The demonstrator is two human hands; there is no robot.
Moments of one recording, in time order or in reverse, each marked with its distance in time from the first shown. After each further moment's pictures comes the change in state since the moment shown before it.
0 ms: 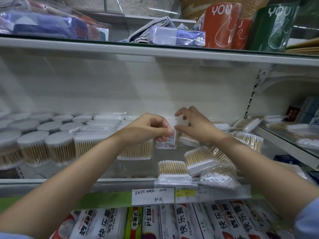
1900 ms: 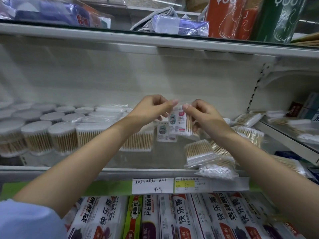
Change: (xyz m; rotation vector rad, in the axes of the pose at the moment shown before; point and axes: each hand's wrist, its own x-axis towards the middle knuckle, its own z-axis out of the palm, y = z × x) left_hand 0.027 0.000 0.003 -0.043 0.295 0.009; right_hand -0.034 -0.021 -0.013 0.735 0.113 0.083
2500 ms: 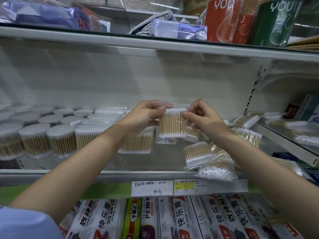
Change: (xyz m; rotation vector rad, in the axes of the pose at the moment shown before) left_hand -0.001 -0.014 -0.007 -0.353 -0.141 -0.073; right_hand 0.001 0.002 -0.001 0.057 0.043 -0.034
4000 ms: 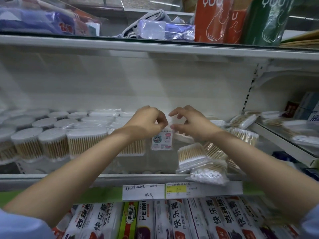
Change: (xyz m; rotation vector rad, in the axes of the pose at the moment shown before) left_hand 0.005 0.007 0.023 1.184 0.024 0.186; right_hand 0.027 0.020 -0.008 -0.646 -0.226 -0.043
